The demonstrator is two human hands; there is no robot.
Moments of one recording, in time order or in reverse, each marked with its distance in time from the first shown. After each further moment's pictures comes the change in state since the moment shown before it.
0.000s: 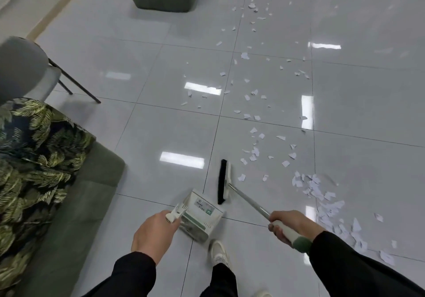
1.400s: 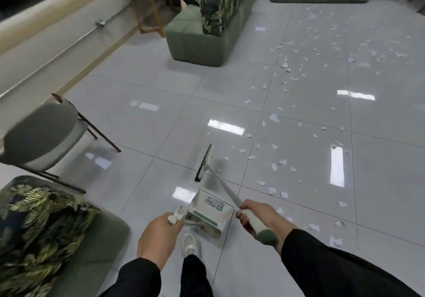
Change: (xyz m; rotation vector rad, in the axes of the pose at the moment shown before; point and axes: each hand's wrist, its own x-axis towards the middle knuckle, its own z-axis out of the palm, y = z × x) left_hand 0.286 0.157 -0.205 -0.352 0.159 -0.061; right_hand 0.023 -0.424 0.207 0.076 -0.300 -0.184
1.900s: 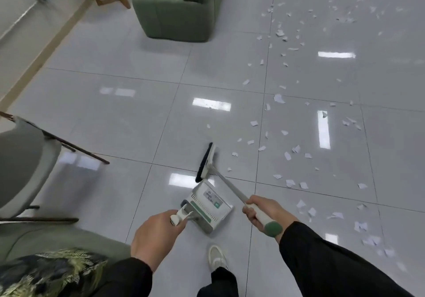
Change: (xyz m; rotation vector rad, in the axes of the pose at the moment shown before) left_hand 0.255 -0.006 -0.114 0.340 -0.172 0.165; right_hand 0.208 -0.073 0.131 0.210 0.153 0.077
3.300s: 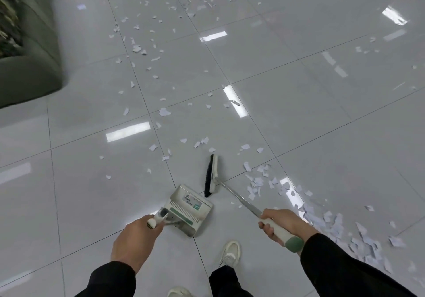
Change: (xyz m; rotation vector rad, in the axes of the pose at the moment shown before) left_hand 0.038 0.336 0.082 0.201 -0.145 0.371; right_hand -0.147 -0.083 -0.351 0.369 0.270 -0.100
